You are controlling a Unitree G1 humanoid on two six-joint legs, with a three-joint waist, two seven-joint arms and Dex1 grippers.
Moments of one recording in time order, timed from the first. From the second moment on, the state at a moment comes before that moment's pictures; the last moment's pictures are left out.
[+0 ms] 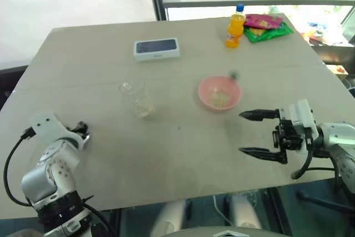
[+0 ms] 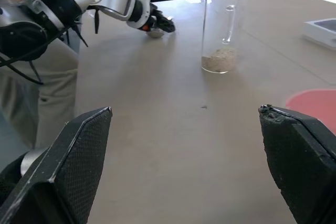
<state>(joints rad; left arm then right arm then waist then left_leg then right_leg) -0.17 0.30 0.75 -0.23 -0.46 0.98 0.28 -0.11 -0.76 -0.09 -0.42 0.68 0.35 1.17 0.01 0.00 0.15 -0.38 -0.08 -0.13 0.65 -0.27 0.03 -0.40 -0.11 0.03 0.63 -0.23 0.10</state>
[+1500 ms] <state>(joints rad) -0.12 0.63 0.07 -0.57 -0.90 0.64 -0.83 -0.39 -0.60 -0.10 -0.41 1.09 0.75 0.82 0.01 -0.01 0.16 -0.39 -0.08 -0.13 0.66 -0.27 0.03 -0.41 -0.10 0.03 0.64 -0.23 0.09</state>
